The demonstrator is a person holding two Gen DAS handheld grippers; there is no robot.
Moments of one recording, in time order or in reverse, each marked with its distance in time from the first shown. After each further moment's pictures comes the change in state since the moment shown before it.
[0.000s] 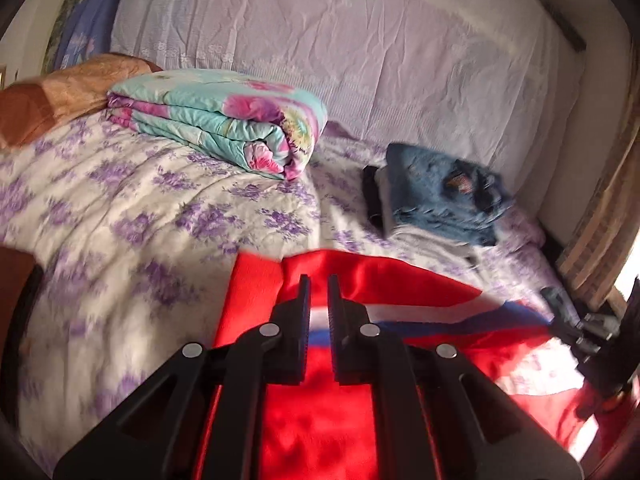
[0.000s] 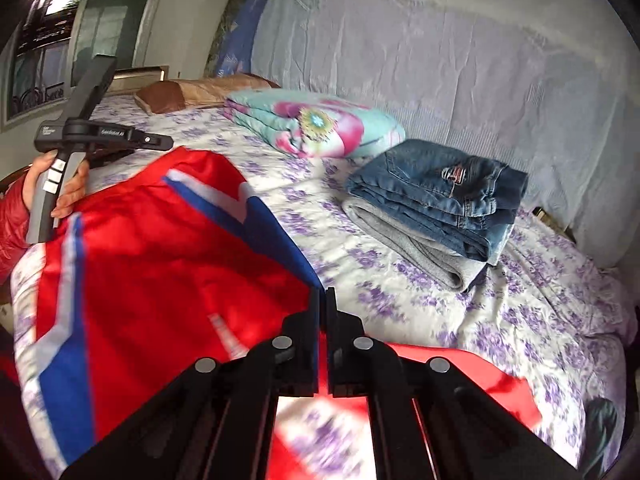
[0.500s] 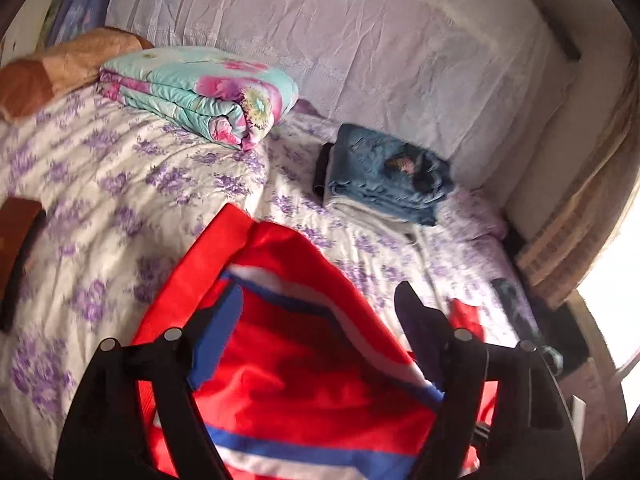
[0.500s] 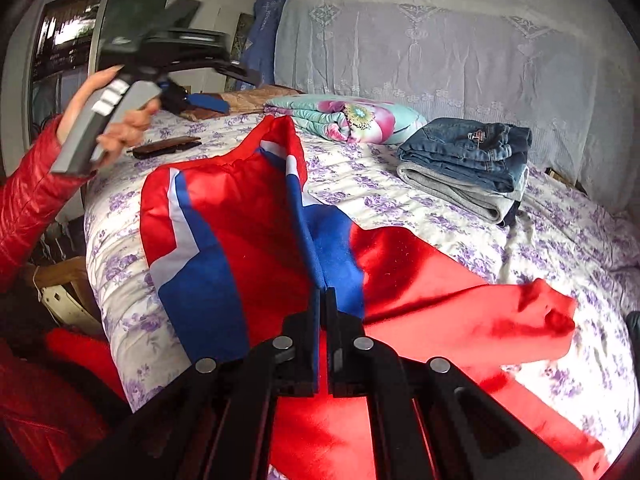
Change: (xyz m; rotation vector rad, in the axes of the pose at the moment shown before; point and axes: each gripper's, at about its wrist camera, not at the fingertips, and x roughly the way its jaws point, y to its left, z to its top) left arm -0.033 -0.078 0.001 -0.030 0.158 0.001; right arm -0.076 0.077 -0.081 0.115 -0.043 0.095
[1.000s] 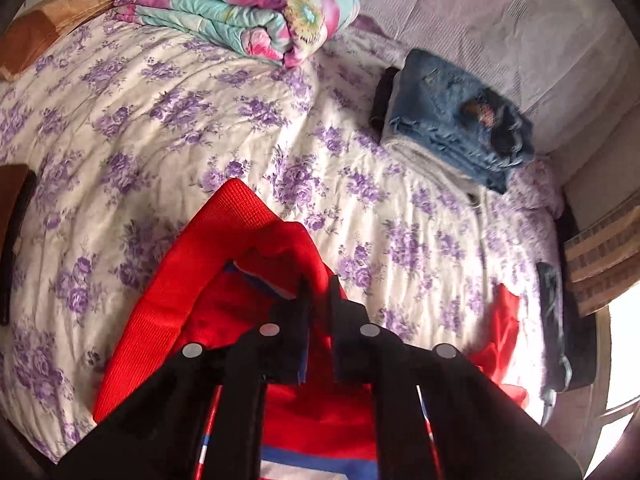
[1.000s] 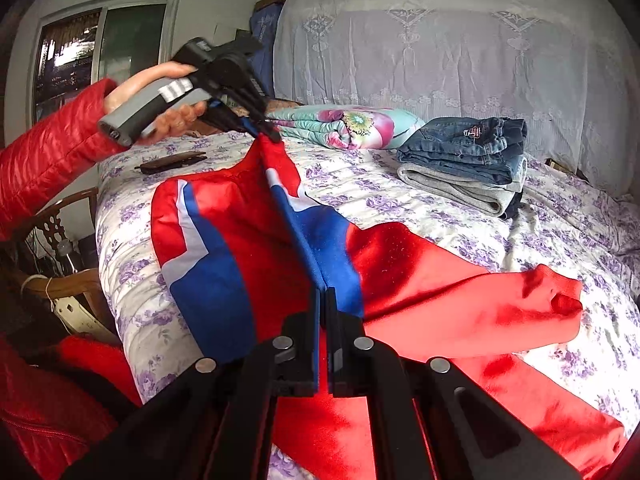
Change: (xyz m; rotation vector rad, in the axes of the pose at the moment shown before) left arm 0.053 0.019 0.023 -0.154 0.283 0.111; right arm -0.007 -0.011 -0.015 0.048 -0.047 0.040
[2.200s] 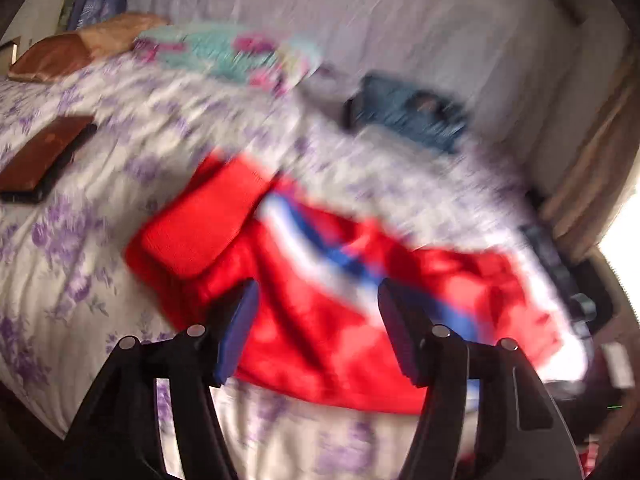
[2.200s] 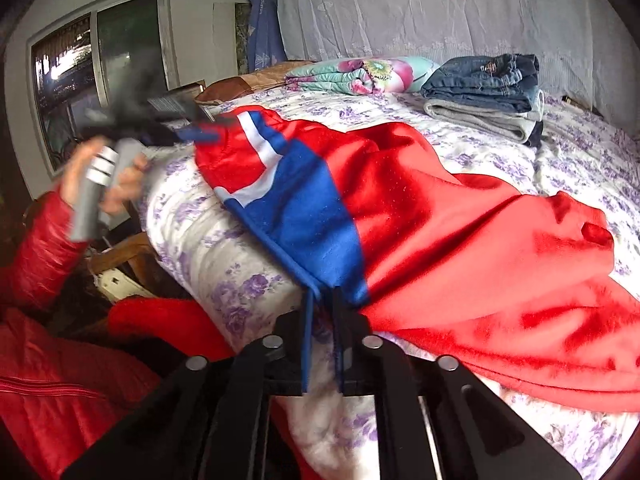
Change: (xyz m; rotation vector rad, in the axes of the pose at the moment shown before) left arm -0.025 0.046 -0.160 0.145 -0.204 0.012; right arm -0.030 0.024 -0.039 0.115 0.169 0.140
